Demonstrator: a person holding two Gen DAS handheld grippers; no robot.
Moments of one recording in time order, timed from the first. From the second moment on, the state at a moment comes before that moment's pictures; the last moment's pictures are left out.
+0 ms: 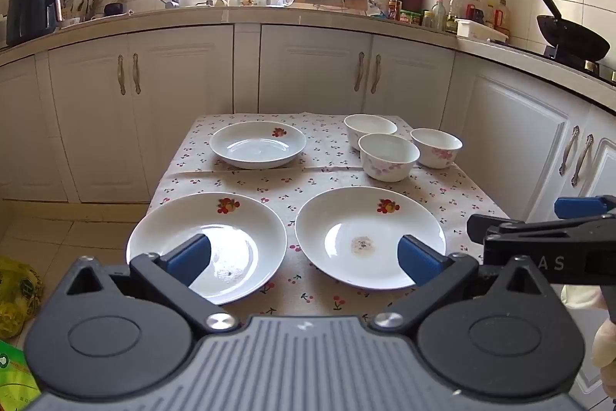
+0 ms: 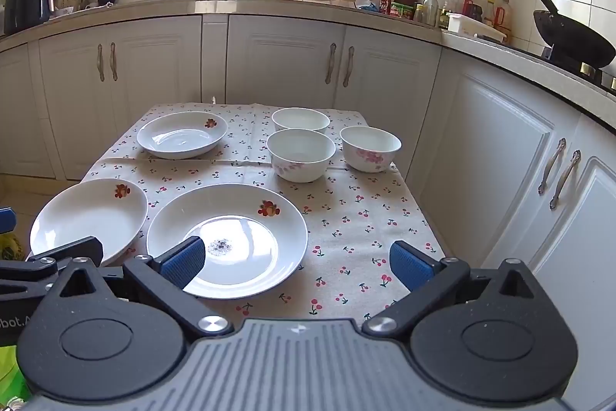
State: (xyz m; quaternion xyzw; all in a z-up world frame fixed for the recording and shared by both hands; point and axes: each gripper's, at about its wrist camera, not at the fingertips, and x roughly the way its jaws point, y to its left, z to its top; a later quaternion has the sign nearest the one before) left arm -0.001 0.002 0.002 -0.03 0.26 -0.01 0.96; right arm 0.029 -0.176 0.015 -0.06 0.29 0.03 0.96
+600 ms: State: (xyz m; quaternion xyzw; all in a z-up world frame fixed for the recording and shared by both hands) left arm -0.004 0.001 0.004 -0.03 0.26 -0.01 0.97; right arm 0.028 -0.176 0.017 -0.06 0.29 0.03 0.96
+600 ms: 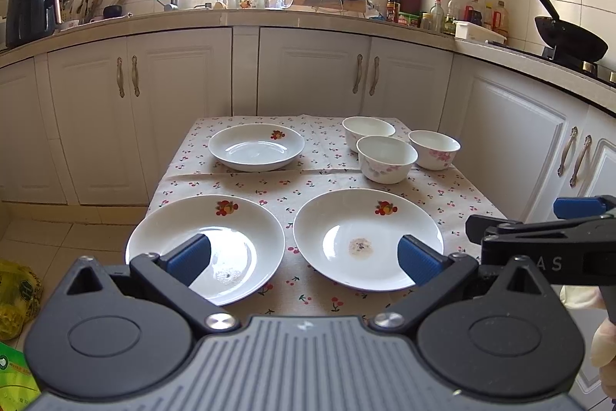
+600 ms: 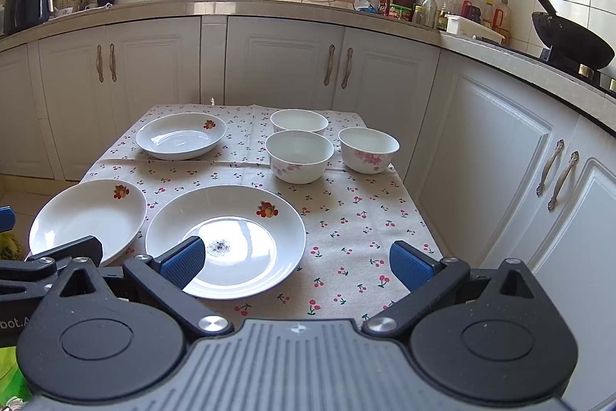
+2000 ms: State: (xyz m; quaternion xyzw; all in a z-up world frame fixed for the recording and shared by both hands) left arm -0.005 0.000 0.006 -0.03 0.25 -0.01 0.97; right arm 0.025 -0.177 0.020 -0.06 0.28 0.03 0.96
